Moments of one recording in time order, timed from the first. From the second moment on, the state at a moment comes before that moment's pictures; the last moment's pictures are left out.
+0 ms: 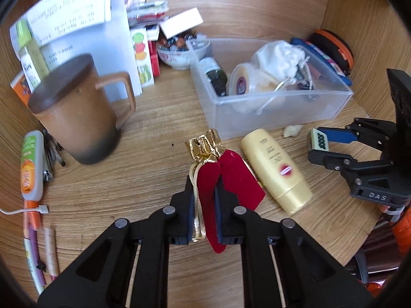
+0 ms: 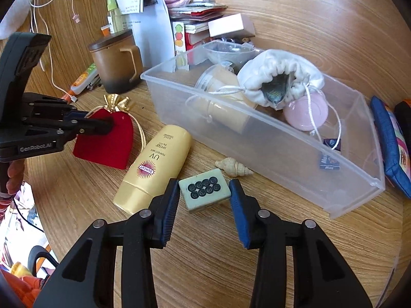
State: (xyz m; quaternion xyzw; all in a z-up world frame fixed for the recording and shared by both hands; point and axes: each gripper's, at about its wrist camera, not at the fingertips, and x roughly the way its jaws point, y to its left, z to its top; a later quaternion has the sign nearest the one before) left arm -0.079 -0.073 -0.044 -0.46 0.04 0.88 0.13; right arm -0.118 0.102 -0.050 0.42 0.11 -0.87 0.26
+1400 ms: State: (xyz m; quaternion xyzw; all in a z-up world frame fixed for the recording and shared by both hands) left arm -0.148 -0.017 0.080 -0.34 0.08 0.93 0.13; right arm -0.151 0.194 0.053 0.32 0.06 -0.92 0.20
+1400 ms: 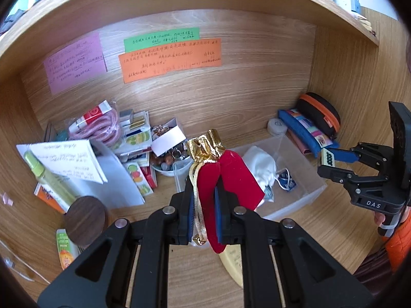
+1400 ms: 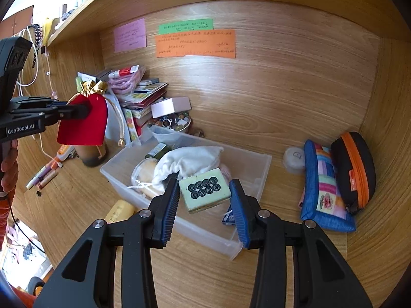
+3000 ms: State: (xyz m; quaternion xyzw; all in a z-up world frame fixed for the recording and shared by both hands) left arm -0.260 0.020 -0.033 -0.45 0.11 0.87 0.16; right arm -0.230 0.177 -0.020 0.40 0.11 -0.89 0.22
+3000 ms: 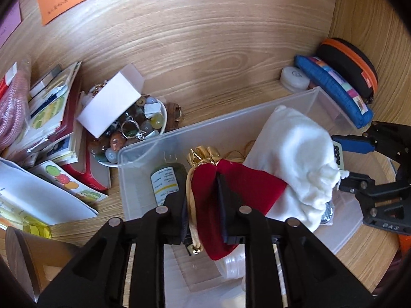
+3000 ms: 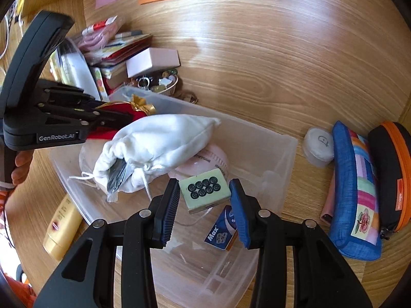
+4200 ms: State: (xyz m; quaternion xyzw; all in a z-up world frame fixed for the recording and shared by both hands) left arm -0.182 -0.026 0.060 -0.37 0.04 0.92 0.11; right arm -0.181 0.203 0.036 0.33 0.05 -0.92 0.18
